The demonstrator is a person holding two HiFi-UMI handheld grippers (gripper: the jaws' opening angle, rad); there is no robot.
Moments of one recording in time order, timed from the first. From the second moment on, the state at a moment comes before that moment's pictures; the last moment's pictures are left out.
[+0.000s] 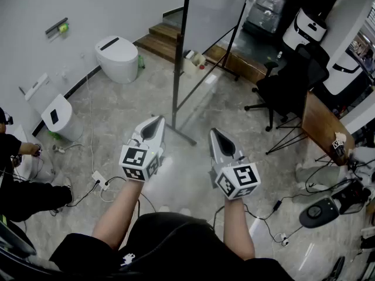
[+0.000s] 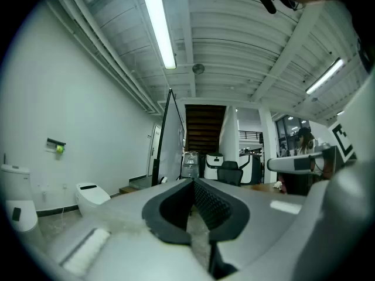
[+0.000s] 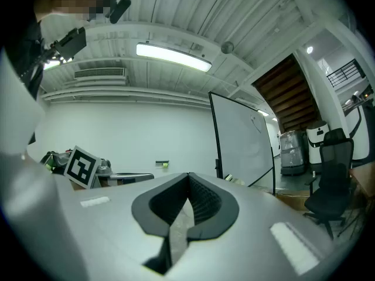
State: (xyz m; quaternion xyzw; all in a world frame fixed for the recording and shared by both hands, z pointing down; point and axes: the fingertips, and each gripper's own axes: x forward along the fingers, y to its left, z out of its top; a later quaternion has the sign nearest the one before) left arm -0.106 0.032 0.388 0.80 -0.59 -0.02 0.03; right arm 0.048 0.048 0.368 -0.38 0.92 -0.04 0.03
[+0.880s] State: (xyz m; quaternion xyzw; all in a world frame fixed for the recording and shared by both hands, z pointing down) left arm -0.147 0.020 0.404 0.81 -0.58 -0.02 0.04; right arm 0.014 0.038 0.378 -0.40 0.92 -0.05 0.04
